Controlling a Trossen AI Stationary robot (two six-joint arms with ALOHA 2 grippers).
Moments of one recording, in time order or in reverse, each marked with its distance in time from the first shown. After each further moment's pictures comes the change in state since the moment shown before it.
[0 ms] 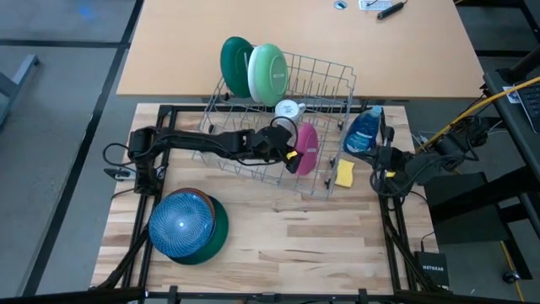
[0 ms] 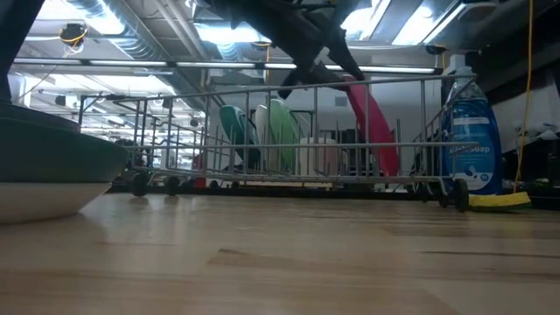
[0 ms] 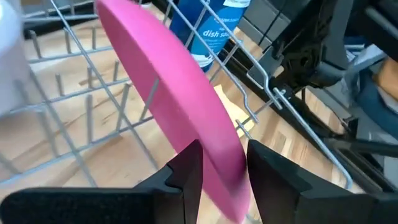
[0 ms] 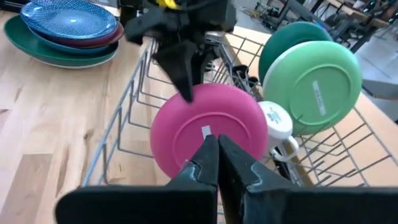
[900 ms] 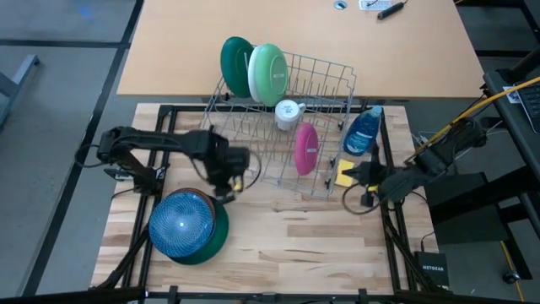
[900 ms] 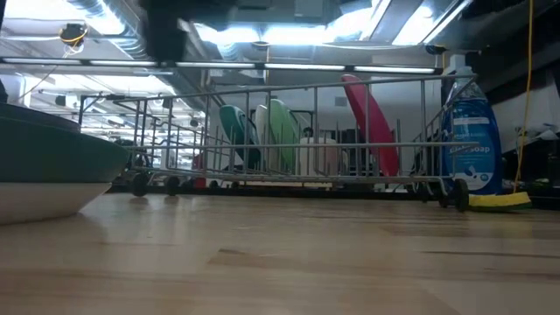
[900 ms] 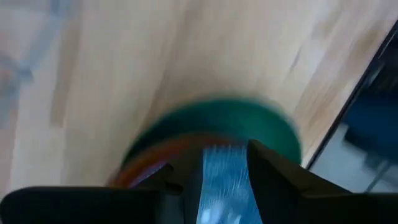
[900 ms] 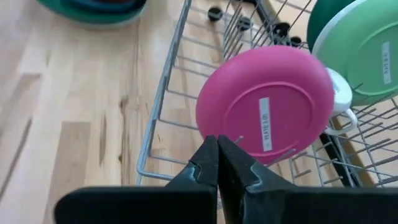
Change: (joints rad) left arm -0.150 -0.256 0.000 -1.211 0.409 0.203; right arm 0.000 0.212 0.000 -0.007 -0.134 0.173
